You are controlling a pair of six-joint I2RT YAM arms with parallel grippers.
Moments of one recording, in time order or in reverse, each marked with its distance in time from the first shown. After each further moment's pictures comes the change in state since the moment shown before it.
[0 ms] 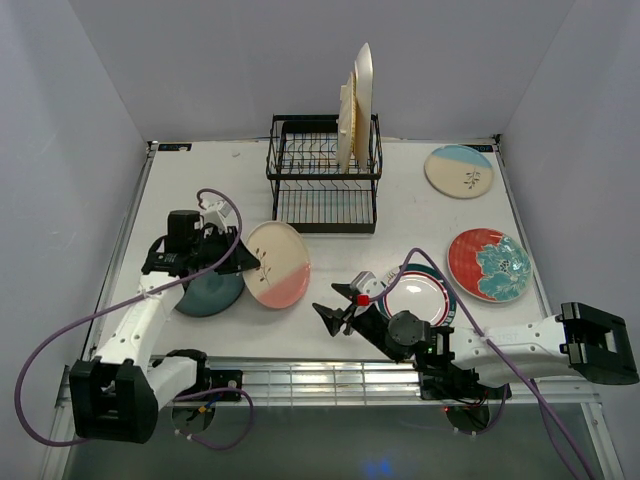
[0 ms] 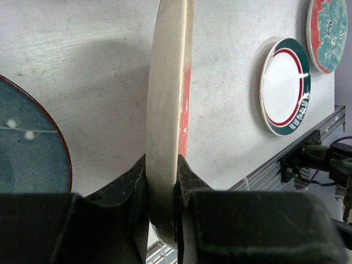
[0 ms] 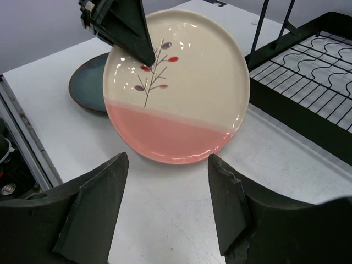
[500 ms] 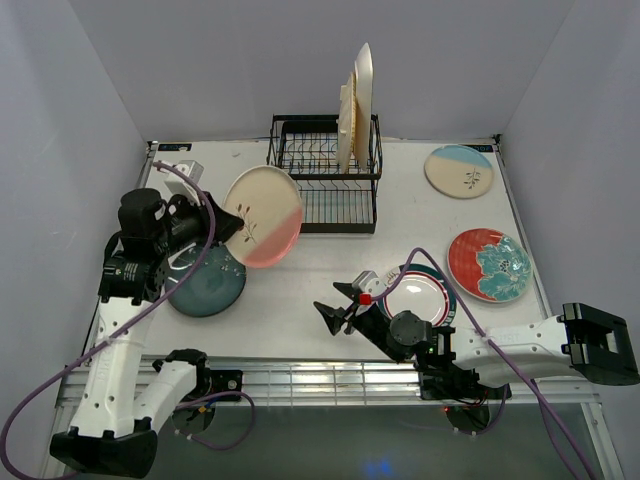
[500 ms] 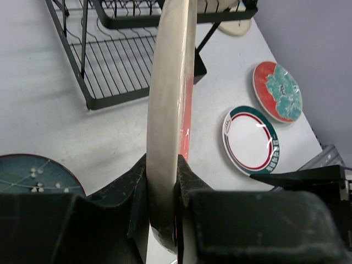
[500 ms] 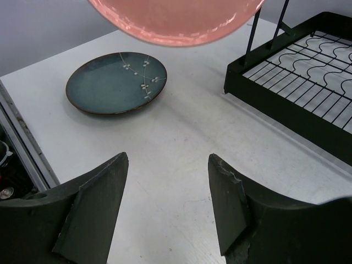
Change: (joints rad) left arm 0.000 -0.210 0.355 -0.145 -0.074 0.040; right arm 0.000 -0.014 -0.006 0.001 0.016 0.003
